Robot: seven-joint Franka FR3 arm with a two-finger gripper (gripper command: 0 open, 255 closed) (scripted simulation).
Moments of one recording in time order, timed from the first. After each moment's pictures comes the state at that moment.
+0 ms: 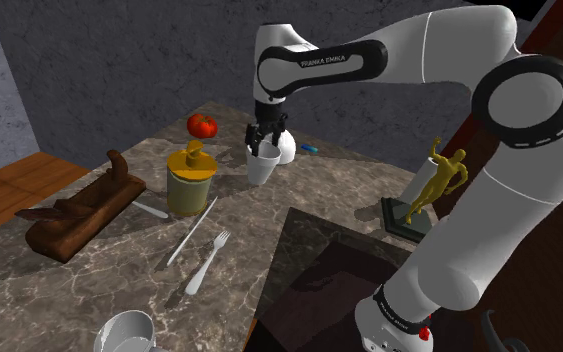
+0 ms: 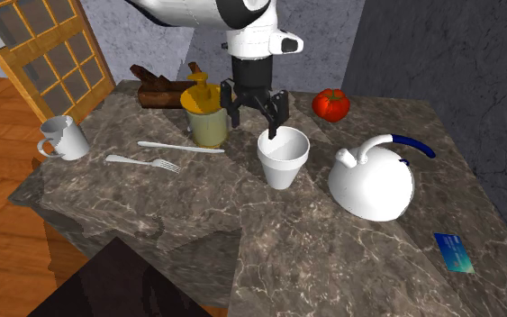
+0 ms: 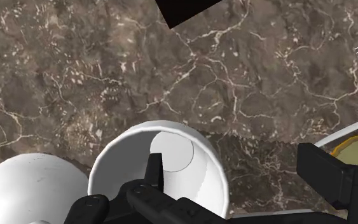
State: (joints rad) arm 0.01 0.08 0.04 -1.94 -0.10 1.90 0.06
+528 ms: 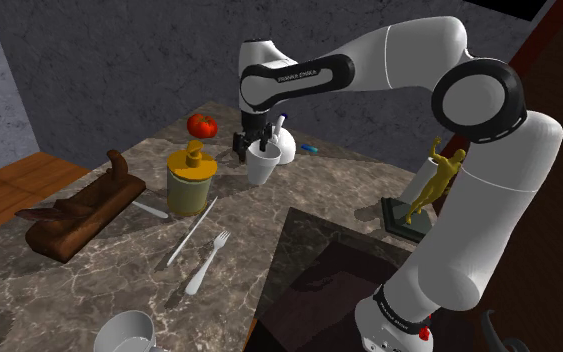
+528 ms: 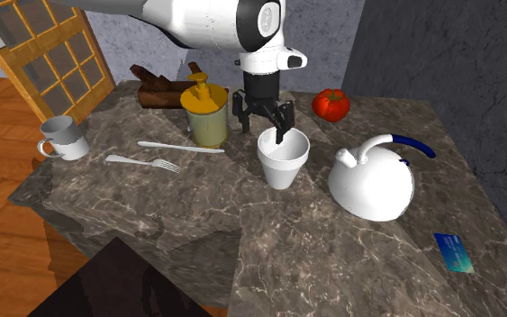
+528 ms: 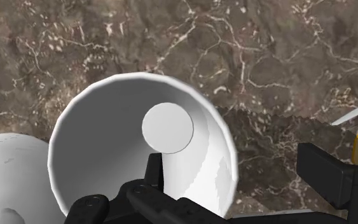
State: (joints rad) arm 0.01 0.24 0.04 -1.85 -0.13 1.97 0.09
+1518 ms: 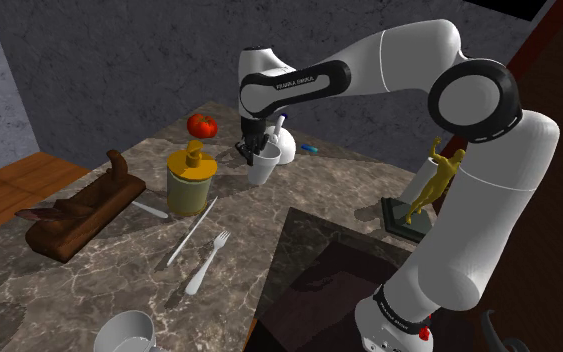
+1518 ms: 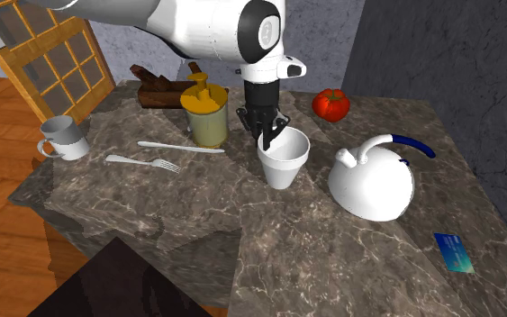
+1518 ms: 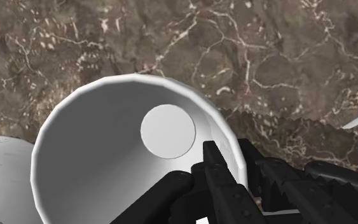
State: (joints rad) arm 0.01 0.25 0.04 -1.88 -0.13 2.01 0.09
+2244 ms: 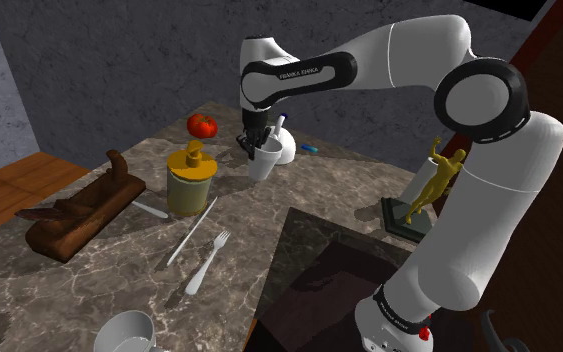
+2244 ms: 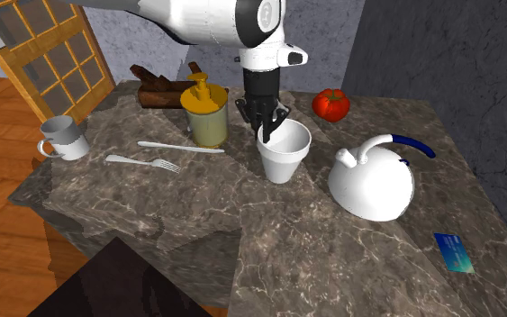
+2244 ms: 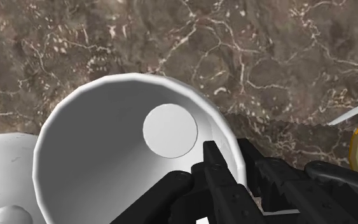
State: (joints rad) arm 0.01 0.23 0.04 -1.85 -0.13 1.95 0.09
